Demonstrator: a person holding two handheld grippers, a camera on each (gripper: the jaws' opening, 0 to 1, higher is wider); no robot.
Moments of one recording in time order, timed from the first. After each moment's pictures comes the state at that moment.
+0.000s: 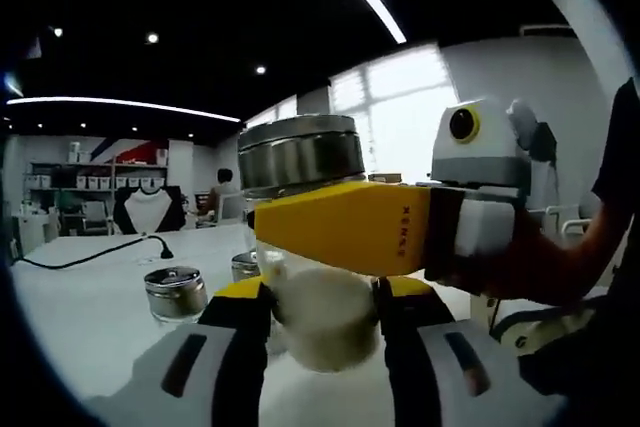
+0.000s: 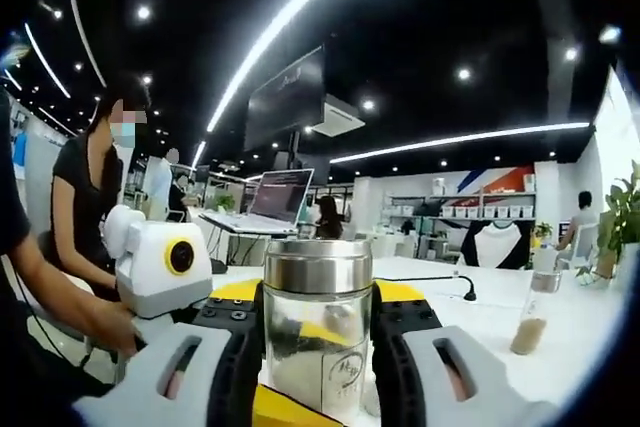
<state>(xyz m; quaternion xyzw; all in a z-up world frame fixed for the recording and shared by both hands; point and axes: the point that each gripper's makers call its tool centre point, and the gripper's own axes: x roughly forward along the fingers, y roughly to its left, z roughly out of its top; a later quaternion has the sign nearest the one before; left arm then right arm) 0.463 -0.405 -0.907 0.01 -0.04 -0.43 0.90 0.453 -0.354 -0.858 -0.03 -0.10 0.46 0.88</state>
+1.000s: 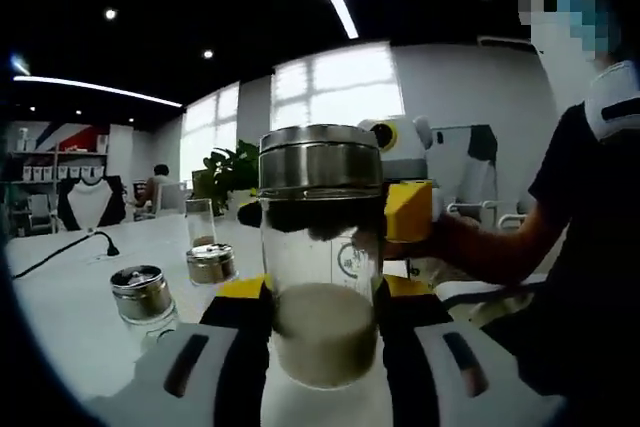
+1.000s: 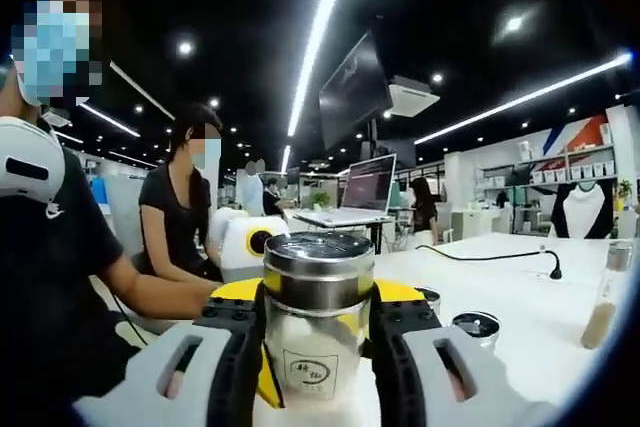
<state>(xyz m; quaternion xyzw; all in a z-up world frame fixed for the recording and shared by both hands) 0.416 -0.411 -0.912 0.03 -0.01 -0.59 0.81 0.401 -0.356 -0.866 0.00 -0.03 0.67 0.74</state>
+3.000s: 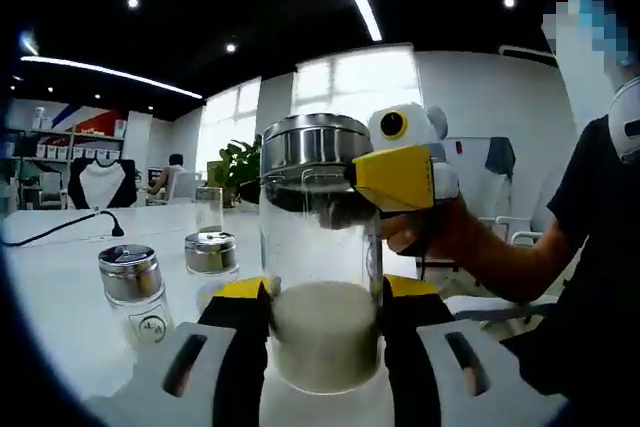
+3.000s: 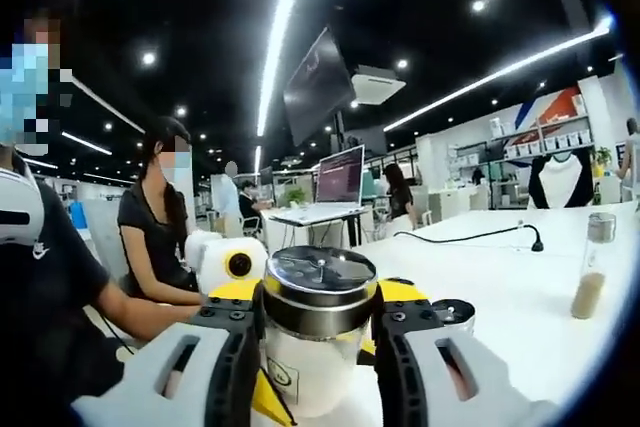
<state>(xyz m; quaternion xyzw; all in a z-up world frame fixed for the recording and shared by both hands) 0.433 -0.418 -0.911 -0.03 0.00 -0.55 0.84 0.425 -0.371 -0.856 0.04 0.01 0.61 0.79</state>
